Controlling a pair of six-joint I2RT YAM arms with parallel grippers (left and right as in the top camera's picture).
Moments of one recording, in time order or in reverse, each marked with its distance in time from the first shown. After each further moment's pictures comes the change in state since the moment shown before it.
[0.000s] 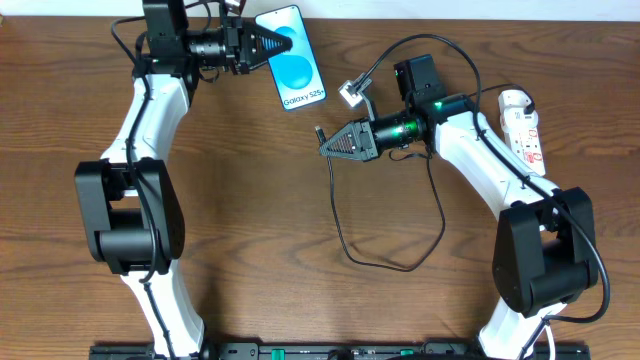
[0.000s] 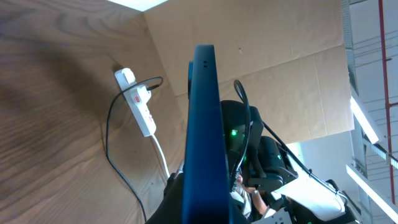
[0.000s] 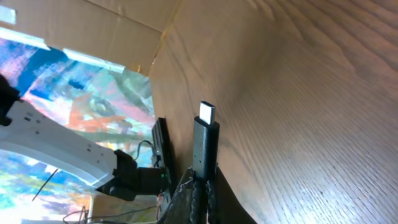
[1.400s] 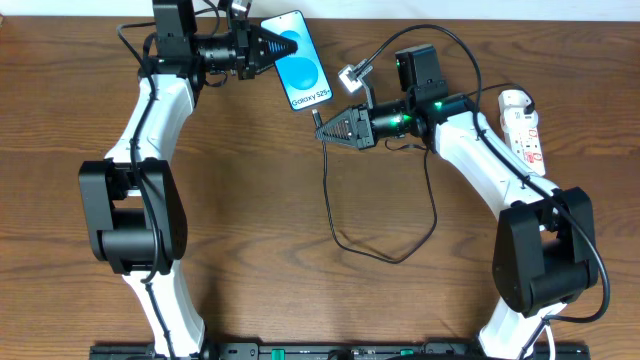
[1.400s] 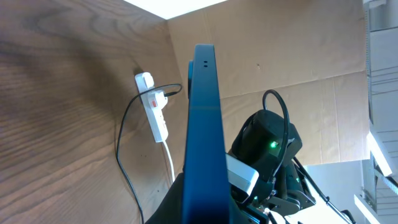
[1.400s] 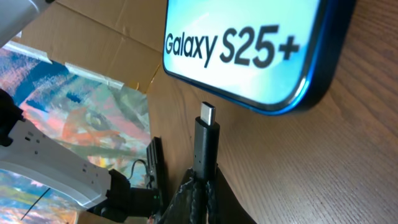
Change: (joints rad) left arm -0.018 0.000 -0.002 -0.121 -0.110 0.038; right arm 0.000 0.000 0.000 0.198 0.014 0.126
